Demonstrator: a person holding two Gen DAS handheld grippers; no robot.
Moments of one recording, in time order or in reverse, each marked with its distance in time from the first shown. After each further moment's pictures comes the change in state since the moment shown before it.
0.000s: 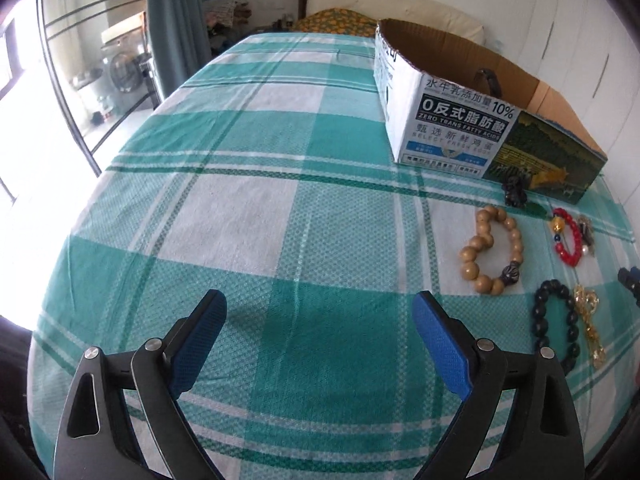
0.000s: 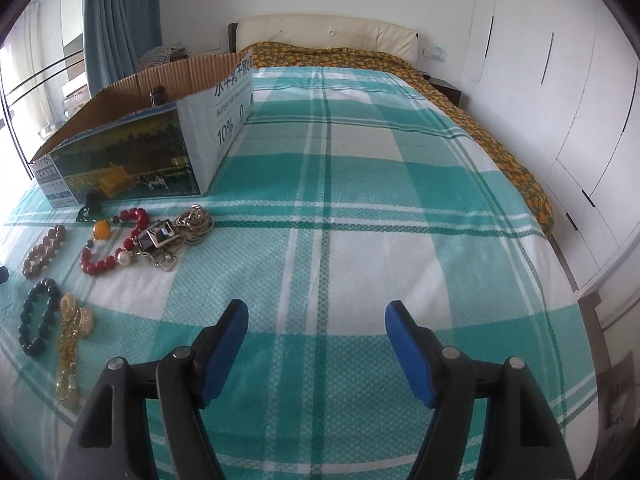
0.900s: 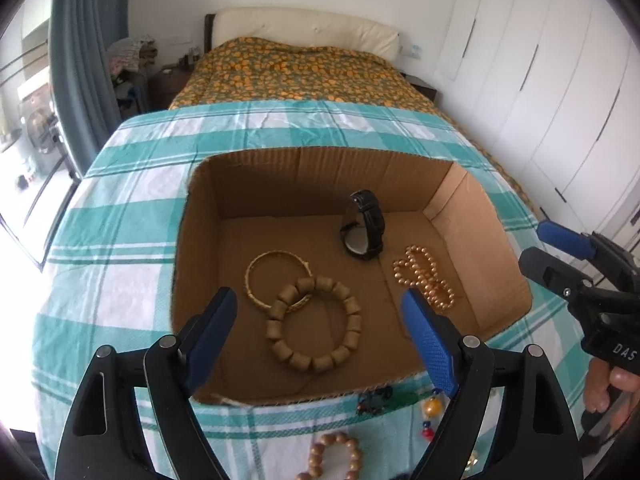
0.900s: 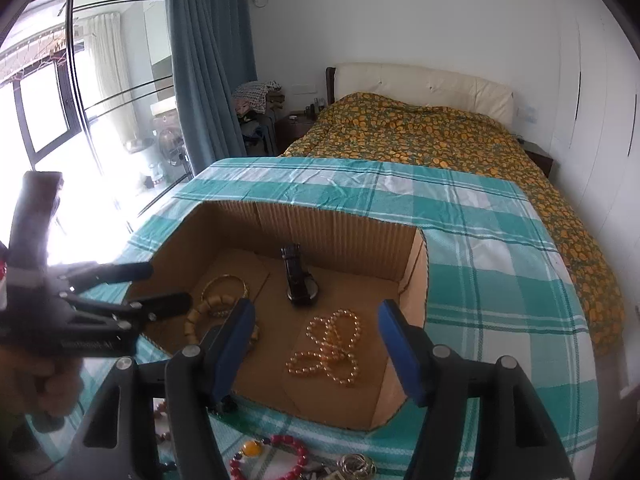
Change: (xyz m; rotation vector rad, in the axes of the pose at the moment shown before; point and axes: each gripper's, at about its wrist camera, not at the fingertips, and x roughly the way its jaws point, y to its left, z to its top) left arm -0.005 -0.114 0.151 0.176 -0.071 -0.231; right arm -0.019 0.110 0.168 -0.162 -0.166 0.296
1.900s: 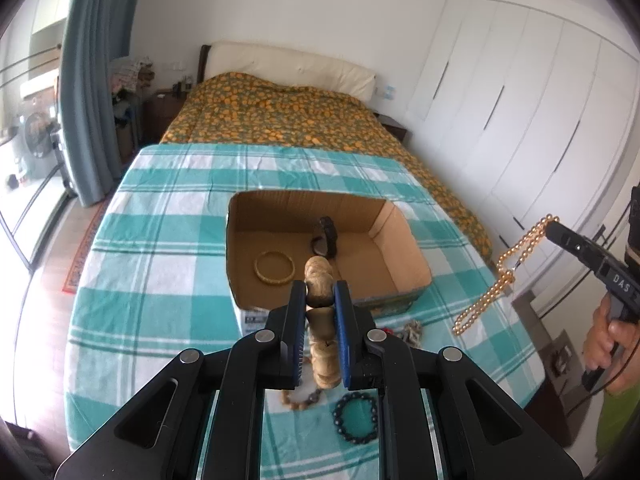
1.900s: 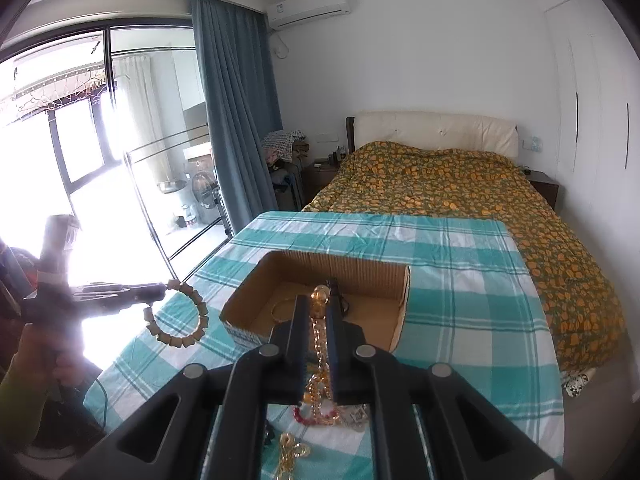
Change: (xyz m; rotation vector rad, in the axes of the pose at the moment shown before) left arm -0.143 0.021 -0.014 -0.036 -0.121 -0.132; right arm -0.170 0.003 0.011 0.021 -0.169 0.110
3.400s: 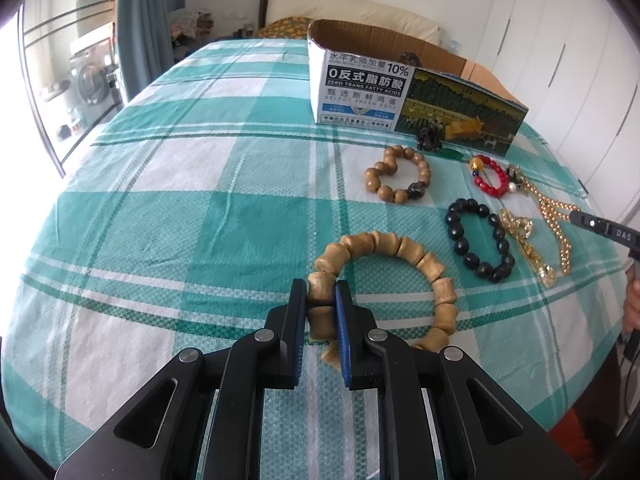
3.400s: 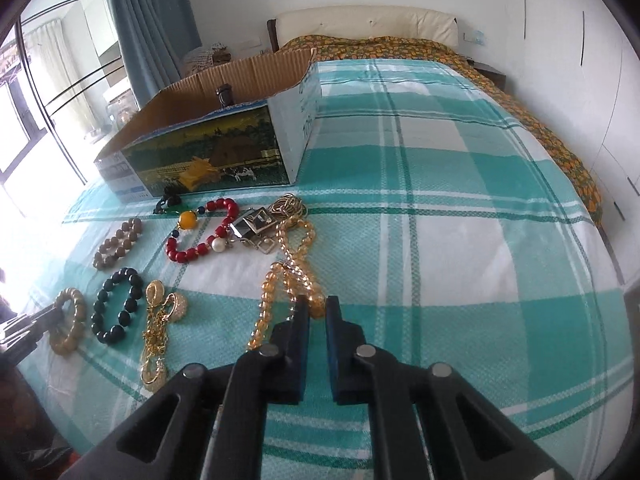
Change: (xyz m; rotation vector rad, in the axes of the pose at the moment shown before) left arm 0.044 0.030 -0.219 -0.068 0.142 0.237; right arm 0.072 -0.063 -0.206 0.189 0.327 -0.199
